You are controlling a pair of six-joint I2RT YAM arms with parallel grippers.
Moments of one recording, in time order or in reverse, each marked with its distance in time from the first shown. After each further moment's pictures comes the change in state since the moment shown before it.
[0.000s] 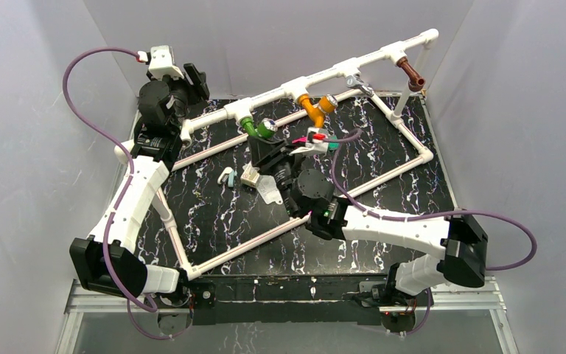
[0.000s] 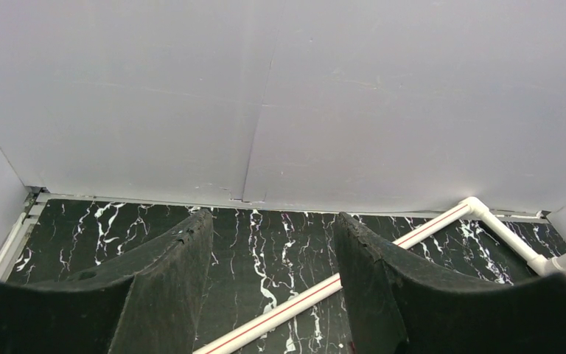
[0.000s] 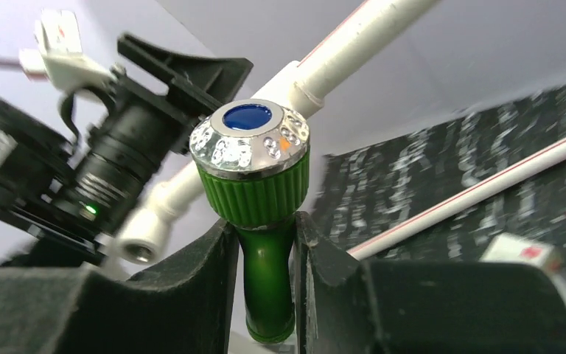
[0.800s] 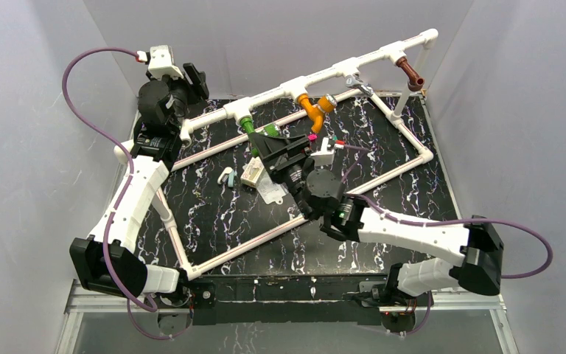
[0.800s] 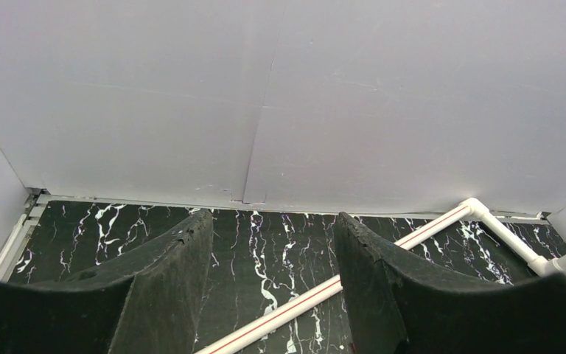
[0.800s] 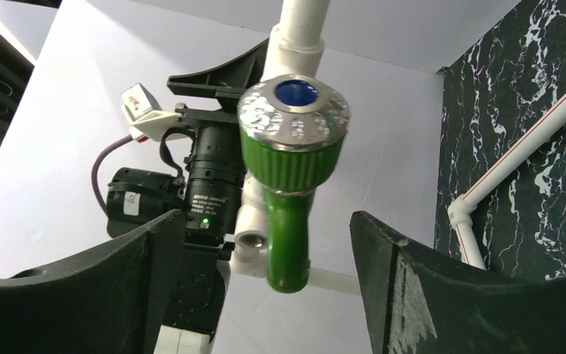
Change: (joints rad) left arm 0.002 0.000 0.000 0.003 0.003 0.000; right arm -0.038 -0.097 -0.077 -0.156 -0.092 0.844
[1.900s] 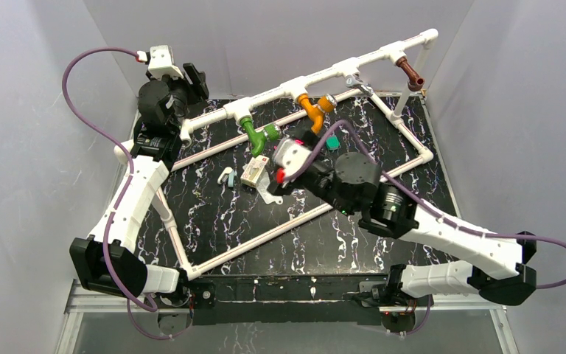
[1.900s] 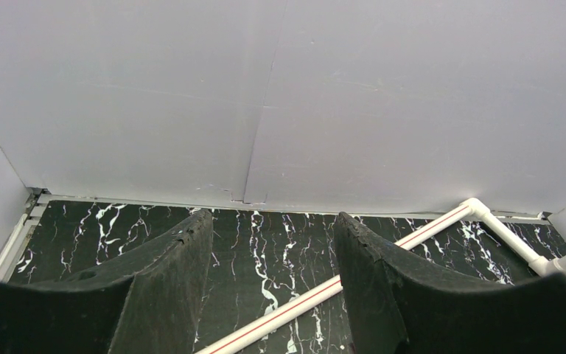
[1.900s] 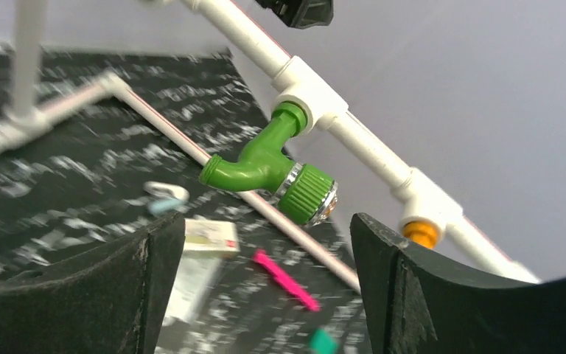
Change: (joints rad) left arm 0.000 0.000 0.000 0.000 -0.001 0.000; right arm 0.018 -0.207 0.290 -0.655 -0.424 -1.759
